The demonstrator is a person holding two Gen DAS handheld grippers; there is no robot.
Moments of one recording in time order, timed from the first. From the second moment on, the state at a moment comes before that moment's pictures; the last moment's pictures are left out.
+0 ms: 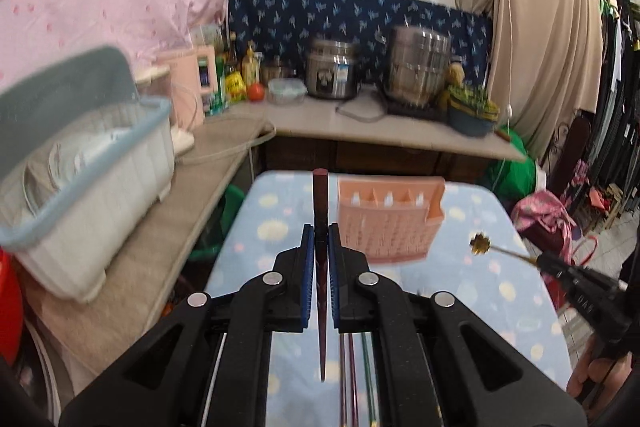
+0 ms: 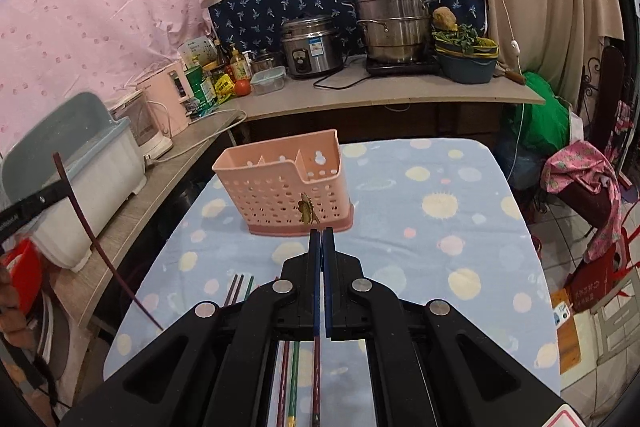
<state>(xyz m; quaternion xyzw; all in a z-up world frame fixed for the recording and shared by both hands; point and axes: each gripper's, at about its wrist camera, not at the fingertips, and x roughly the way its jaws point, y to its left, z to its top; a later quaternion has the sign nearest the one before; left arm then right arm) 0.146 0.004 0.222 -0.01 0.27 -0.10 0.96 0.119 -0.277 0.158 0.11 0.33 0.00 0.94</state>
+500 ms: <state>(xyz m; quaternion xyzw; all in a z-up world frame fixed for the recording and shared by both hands) 0.236 -0.040 0.310 -0.03 0.16 -0.11 0.98 0.247 -0.276 0.148 0.09 0.41 0.01 0.91</state>
